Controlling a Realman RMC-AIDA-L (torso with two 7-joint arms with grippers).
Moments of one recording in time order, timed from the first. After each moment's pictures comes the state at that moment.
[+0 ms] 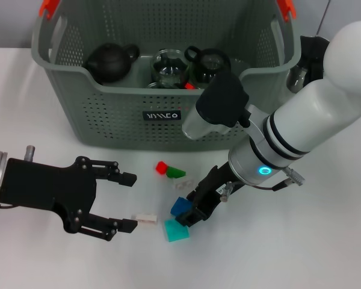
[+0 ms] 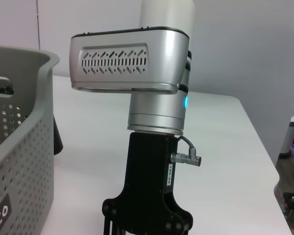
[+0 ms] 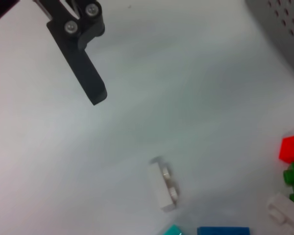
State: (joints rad) left arm -0.52 -2.07 0.63 0.85 2.27 1.90 -1.22; right arm 0.94 2.11 -1.76 -0.66 -2.09 -1.10 2.32
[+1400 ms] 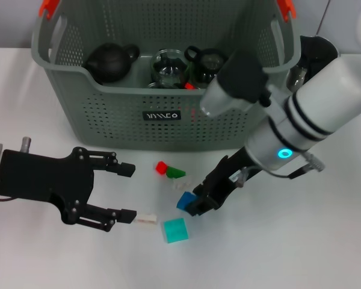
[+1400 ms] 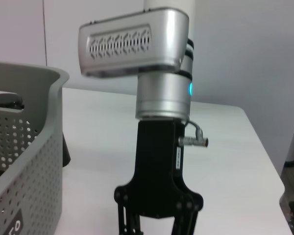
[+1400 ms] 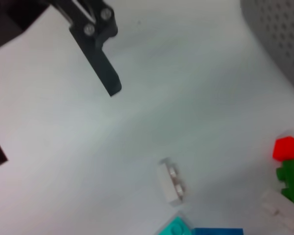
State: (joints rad) left arm -0.53 -2.05 0.63 0.85 2.23 1.91 -1.24; right arm 0.91 2.09 -1.60 -0.77 -2.16 -1.28 2.32
